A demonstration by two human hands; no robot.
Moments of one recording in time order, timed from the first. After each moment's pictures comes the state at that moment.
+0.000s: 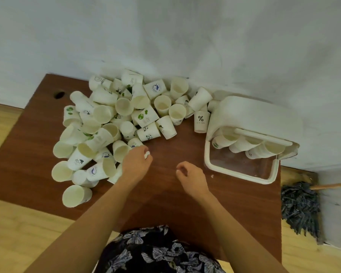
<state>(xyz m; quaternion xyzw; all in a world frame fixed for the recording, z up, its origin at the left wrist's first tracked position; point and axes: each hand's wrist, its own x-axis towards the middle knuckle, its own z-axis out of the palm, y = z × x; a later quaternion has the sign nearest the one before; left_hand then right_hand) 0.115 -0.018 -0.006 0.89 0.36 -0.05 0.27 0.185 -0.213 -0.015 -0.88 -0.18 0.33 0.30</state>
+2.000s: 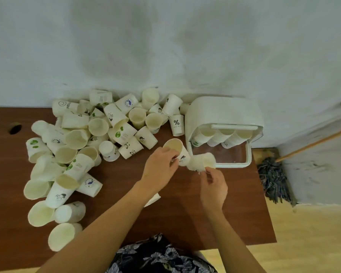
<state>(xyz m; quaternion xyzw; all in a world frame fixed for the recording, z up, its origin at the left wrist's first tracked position) 0.156 -0.070 0.036 0.94 0.01 0.03 0.35 0.146 -0.258 -0.010 -0.91 0.11 -0.05 0.39</state>
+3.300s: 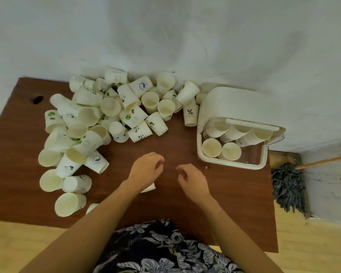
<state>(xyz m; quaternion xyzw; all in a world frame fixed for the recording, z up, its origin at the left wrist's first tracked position) 0.114 -0.043 -0.027 0.94 0.10 -0.08 0.30 0.161 -0.239 -0.030 -0.90 -0.19 0.26 0.29</state>
